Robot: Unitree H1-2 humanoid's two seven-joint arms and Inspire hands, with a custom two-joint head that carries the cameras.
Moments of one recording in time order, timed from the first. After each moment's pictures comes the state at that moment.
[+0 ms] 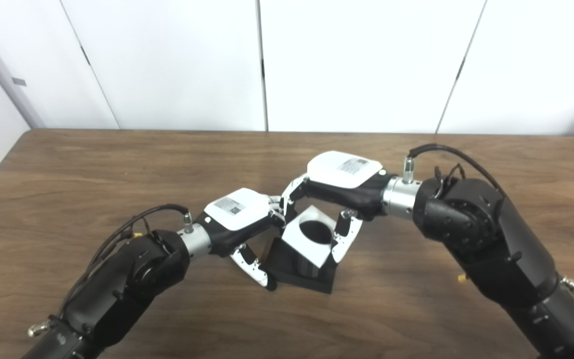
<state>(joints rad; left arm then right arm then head) -0.40 0.48 -0.55 0.02 0.74 -0.21 -0.38 -0.57 -0.36 0.45 -0.31 -0.62 0.07 0.79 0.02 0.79</state>
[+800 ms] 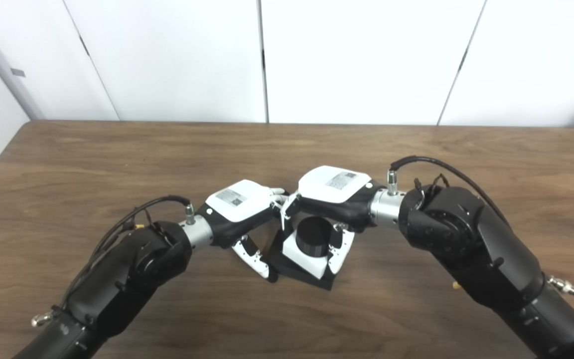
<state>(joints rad) -0.40 0.48 -0.55 0.01 0.74 -0.21 -0.38 -0.56 -0.37 0.54 -0.29 -0.70 0.07 0.83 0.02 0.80</state>
